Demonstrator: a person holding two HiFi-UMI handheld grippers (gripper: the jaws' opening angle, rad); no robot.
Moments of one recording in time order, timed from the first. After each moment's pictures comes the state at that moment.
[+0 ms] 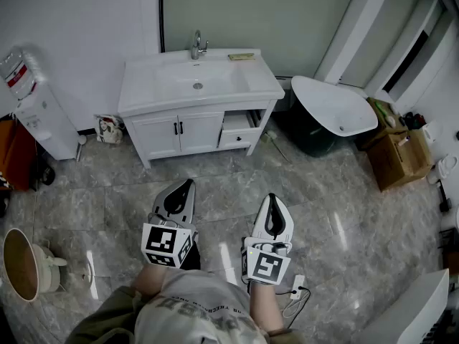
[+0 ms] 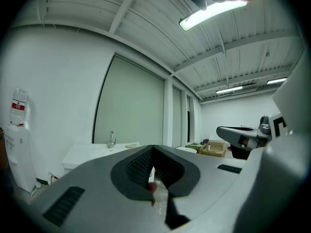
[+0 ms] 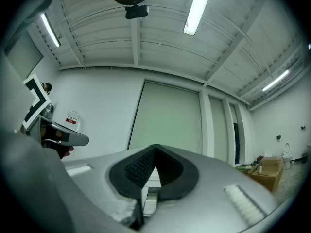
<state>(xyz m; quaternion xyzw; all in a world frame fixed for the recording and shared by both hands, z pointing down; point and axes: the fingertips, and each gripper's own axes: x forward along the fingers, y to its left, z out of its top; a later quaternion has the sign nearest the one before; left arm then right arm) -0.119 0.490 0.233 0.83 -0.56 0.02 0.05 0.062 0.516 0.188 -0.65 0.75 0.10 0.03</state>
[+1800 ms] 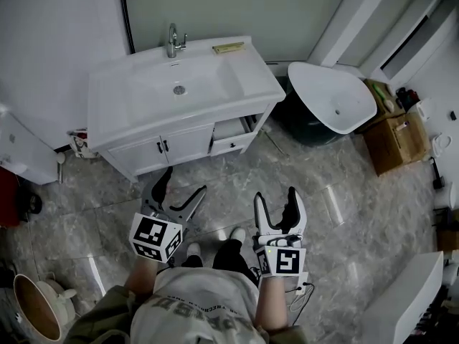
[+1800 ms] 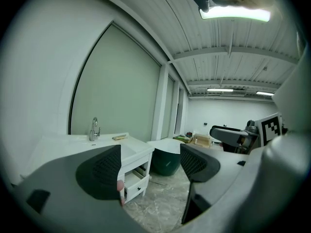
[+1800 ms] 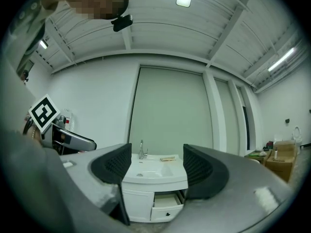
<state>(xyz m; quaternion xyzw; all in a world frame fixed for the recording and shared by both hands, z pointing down) -0.149 0.232 0.275 0.88 -0.45 0.06 0.11 0.040 0.278 0.234 -0.63 0.77 0.04 0.02</state>
